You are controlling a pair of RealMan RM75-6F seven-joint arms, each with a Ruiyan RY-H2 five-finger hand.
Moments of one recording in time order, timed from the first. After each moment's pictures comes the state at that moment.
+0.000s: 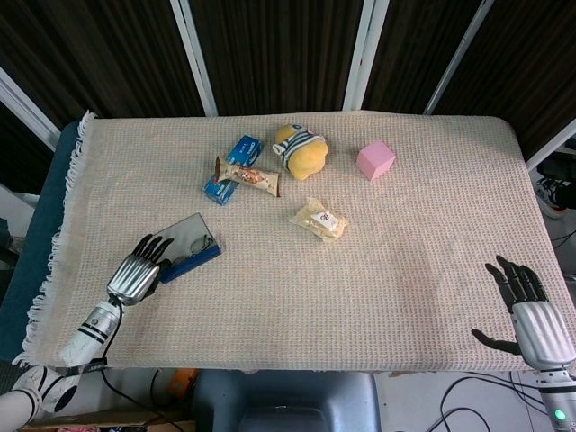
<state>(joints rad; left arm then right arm) -0.57 -1.58 0.06 -0.91 1.55 1.13 -0.07 0.05 -1.05 0.01 -1.66 -1.58 1.49 0.04</state>
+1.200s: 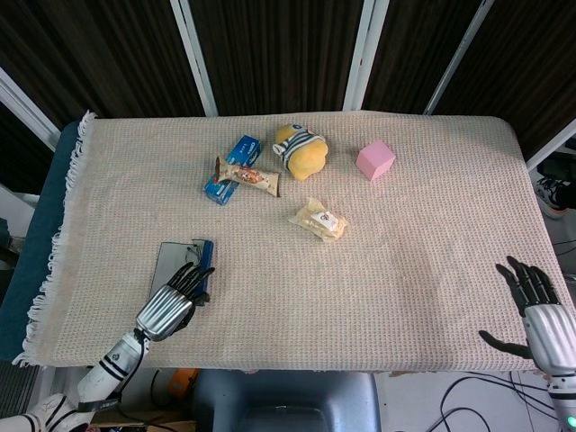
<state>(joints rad) -0.51 -1.54 0.08 -1.24 1.70 1.26 0.08 0.03 -1.03 0.01 -1.64 -1.60 1.54 0.10</state>
